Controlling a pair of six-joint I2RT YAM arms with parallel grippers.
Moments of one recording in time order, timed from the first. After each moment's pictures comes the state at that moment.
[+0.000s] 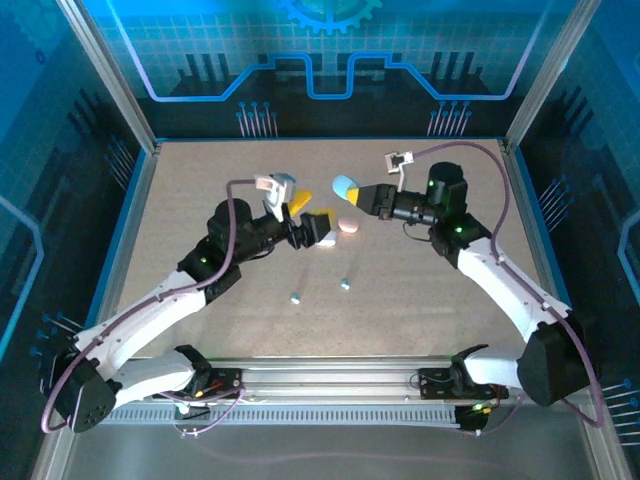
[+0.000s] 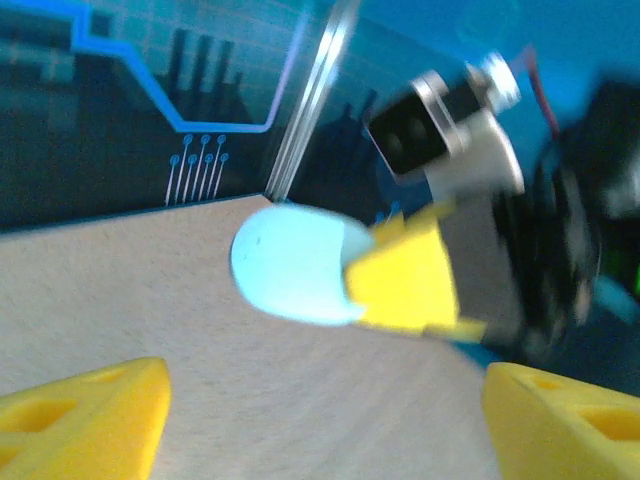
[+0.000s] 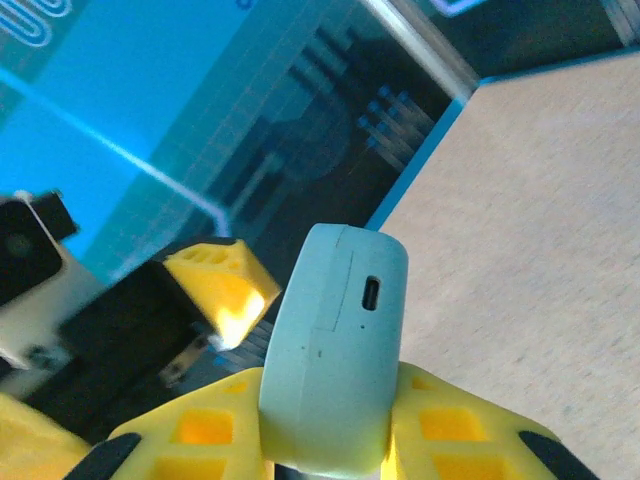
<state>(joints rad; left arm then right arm) -0.62 1.10 0.86 0.18 0.26 -0.26 0.34 1.28 1.00 0.09 -0.85 0.73</state>
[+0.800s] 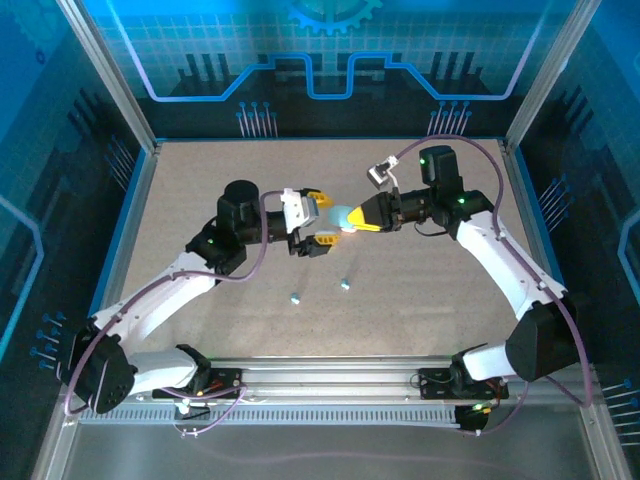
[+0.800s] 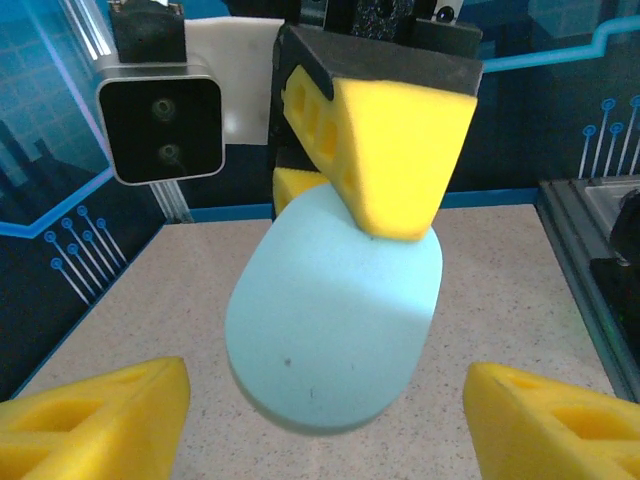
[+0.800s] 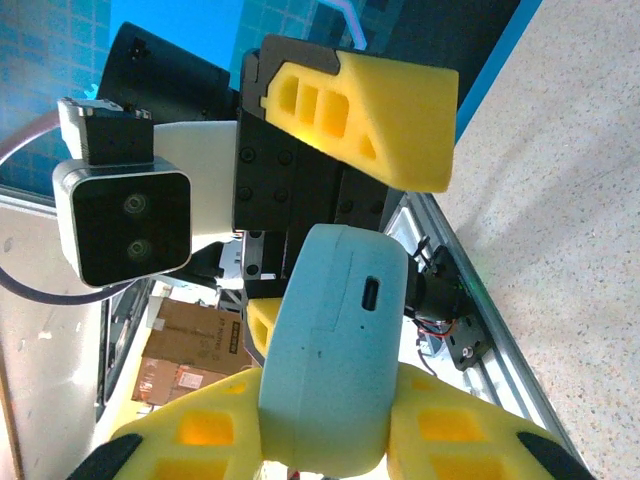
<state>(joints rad) -0.53 1.24 0.95 0.11 0.74 0.33 0.31 1.40 1.24 -0.49 -1.35 0.57</state>
